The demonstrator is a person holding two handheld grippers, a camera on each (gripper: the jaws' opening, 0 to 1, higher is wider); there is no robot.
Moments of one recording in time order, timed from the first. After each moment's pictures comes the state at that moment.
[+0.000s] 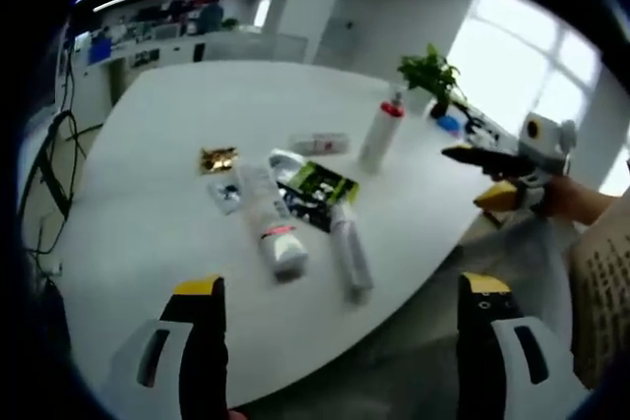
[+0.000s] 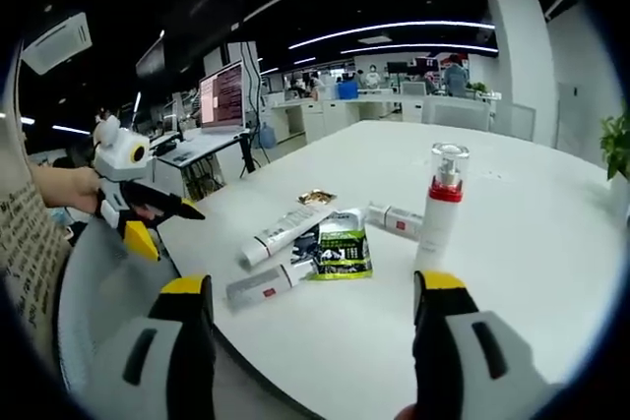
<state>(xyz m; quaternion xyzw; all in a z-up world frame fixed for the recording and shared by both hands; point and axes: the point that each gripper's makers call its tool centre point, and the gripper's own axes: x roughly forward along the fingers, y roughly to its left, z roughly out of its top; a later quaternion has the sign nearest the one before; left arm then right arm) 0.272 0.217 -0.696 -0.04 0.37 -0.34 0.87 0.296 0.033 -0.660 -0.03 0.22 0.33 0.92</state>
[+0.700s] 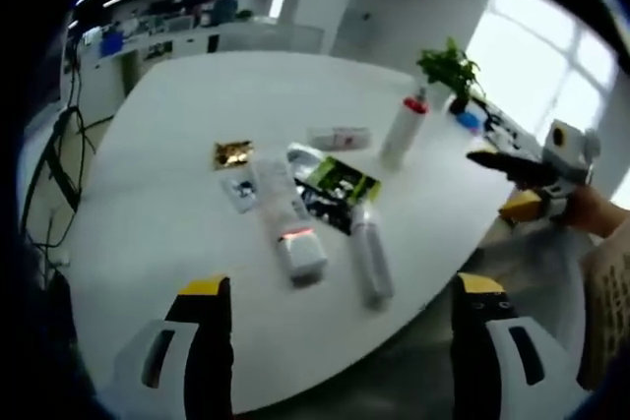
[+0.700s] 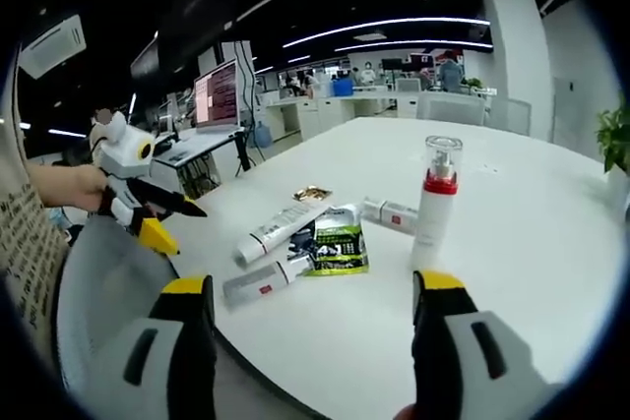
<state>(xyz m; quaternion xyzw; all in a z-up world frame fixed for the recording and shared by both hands) 0.293 0.219 -0.706 -0.03 0.39 -0.30 0.87 0.296 0.029 -0.665 -0.02 0.23 0.33 0.92</state>
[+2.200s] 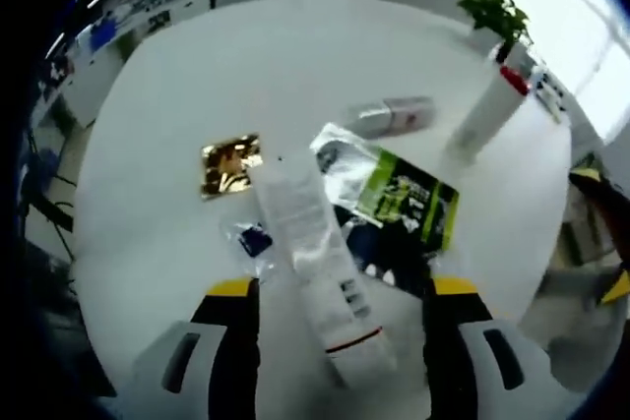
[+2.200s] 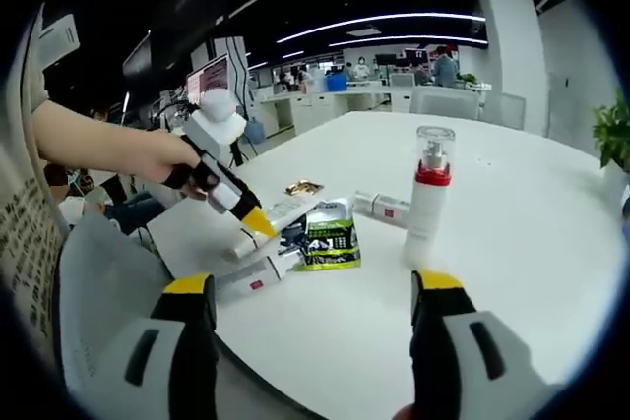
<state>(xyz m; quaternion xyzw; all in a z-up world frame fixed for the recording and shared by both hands) 0.395 0.190 -0.755 0.06 0.51 -0.24 0.82 0.302 0.020 -0.673 -0.02 0.24 0.31 0.92</state>
